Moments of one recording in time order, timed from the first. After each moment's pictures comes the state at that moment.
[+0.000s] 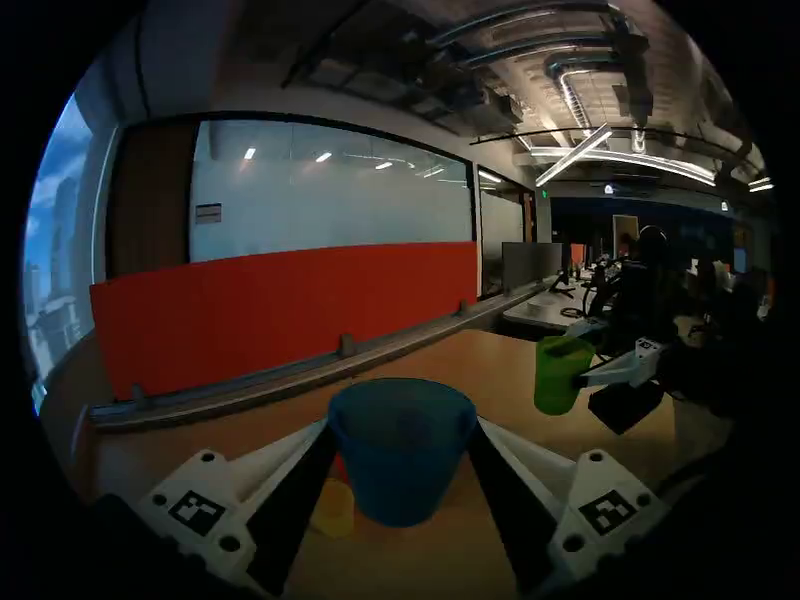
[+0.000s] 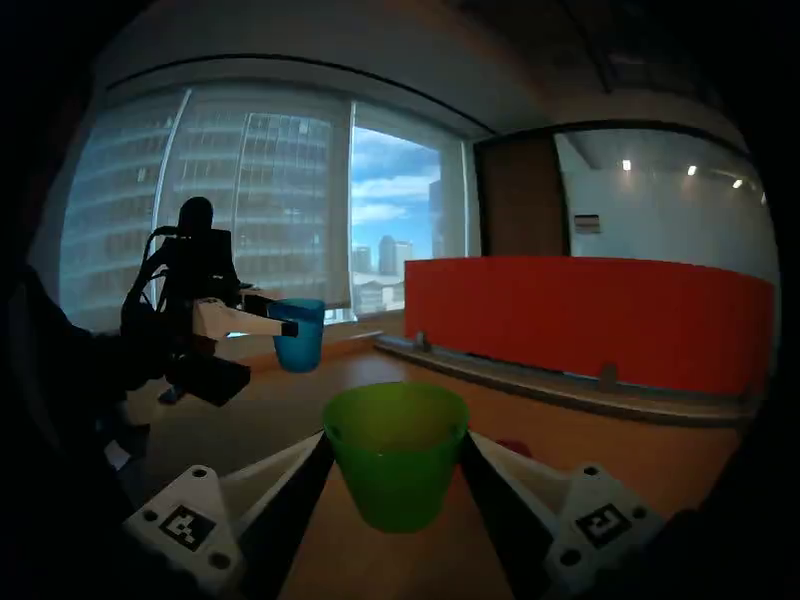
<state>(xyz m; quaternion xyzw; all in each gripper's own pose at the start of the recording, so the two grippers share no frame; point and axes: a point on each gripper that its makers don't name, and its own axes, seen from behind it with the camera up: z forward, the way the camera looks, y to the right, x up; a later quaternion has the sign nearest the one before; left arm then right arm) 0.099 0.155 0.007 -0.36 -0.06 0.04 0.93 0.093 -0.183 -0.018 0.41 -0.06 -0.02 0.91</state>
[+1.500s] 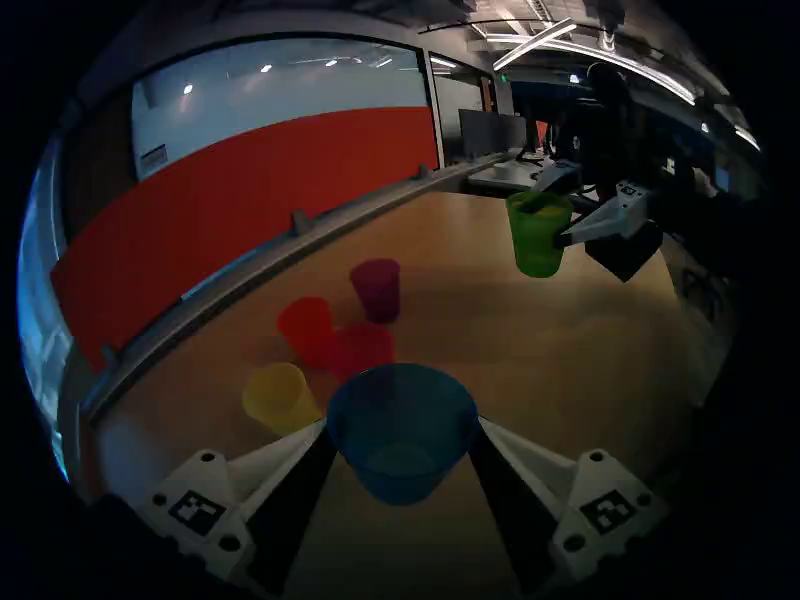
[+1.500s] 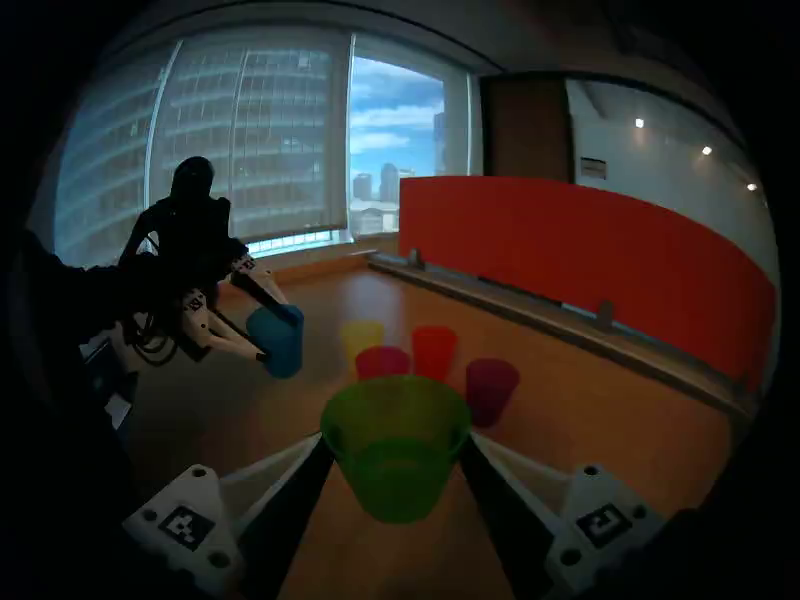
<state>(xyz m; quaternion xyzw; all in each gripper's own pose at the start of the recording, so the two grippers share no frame) -0.052 0.169 -0.016 -0.40 -0.22 0.18 0.87 0.016 -0.144 -0.015 0.41 -0.18 -0.08 0.89</state>
